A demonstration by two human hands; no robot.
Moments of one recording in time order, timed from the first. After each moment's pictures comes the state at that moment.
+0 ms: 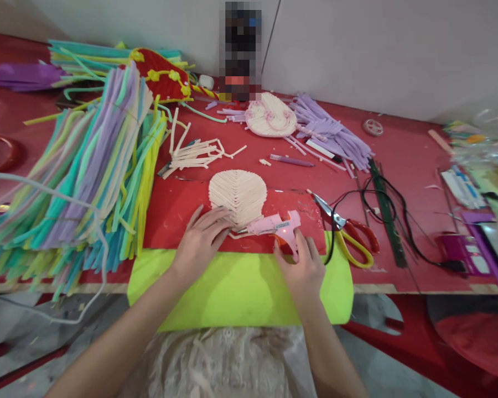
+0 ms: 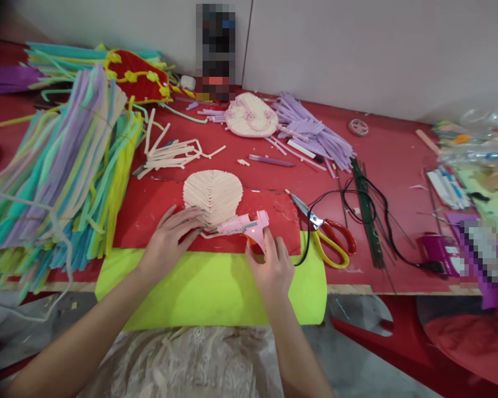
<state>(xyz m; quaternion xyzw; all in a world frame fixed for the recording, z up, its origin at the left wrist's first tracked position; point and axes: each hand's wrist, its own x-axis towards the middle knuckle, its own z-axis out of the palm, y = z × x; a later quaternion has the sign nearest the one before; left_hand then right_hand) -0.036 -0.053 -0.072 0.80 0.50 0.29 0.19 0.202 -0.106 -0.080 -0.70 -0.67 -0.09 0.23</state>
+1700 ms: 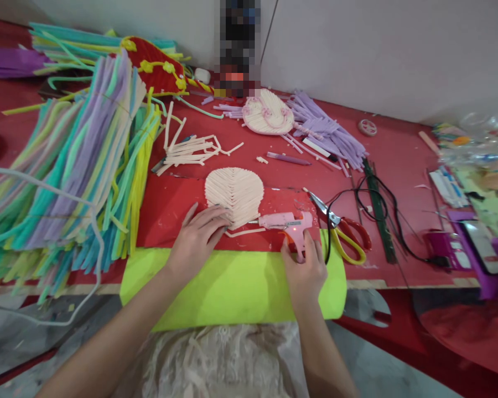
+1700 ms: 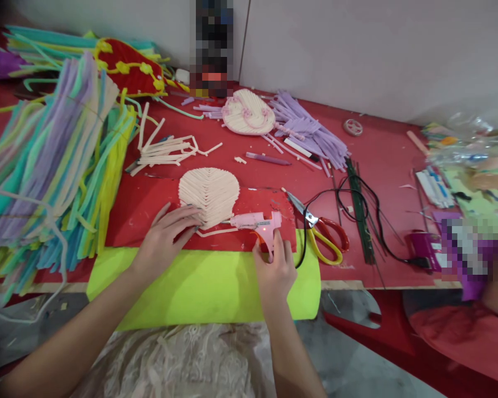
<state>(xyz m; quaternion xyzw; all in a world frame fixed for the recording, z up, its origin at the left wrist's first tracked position) -0.037 -0.054 -0.072 0.80 0.49 0.29 0.19 0.210 -0.116 -0.092 -0.75 -0.59 -0.13 0.26</state>
